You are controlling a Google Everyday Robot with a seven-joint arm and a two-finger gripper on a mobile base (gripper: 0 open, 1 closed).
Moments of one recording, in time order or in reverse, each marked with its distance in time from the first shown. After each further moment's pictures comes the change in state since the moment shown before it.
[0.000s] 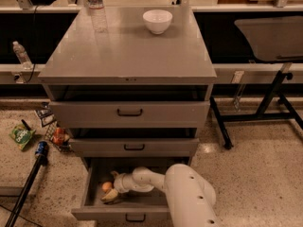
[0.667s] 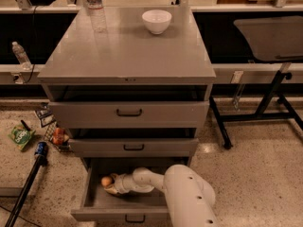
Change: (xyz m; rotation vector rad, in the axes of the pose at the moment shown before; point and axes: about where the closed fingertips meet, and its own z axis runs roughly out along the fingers) arm 0.010 0.007 0.003 -0.012 0.012 0.029
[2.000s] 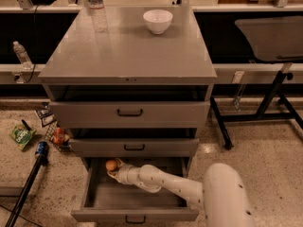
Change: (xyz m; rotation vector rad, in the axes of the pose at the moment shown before) arm -0.096 -0.038 -0.100 0.283 -0.133 -0.185
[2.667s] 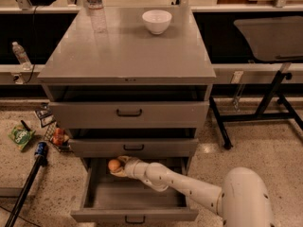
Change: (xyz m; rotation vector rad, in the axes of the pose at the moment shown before) arm -0.029 -0.043 -0.053 0.149 -0.020 -0.066
